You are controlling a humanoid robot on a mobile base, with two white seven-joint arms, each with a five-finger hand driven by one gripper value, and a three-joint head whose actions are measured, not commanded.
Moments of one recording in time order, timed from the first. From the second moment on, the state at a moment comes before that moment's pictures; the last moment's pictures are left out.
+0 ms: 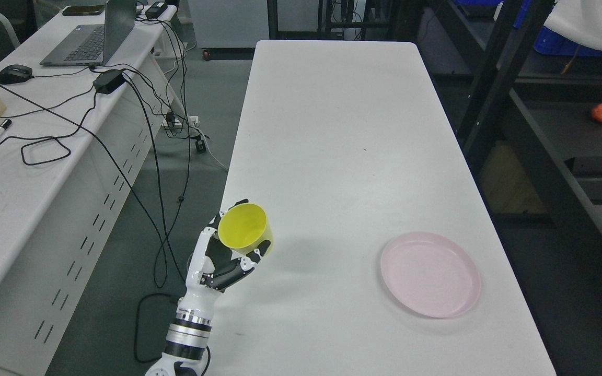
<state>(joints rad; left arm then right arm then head) -0.11 0.00 -0.17 -1.54 0.32 -0.40 -0.12 0.00 0.00 0.00 -0.24 0.00 0.09 -0.12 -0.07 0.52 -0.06</state>
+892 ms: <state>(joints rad) -0.04 0.00 -0.17 -1.72 0.32 -0.47 -0.12 0.00 0.00 0.00 -0.24 0.00 0.09 -0.12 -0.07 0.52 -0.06</state>
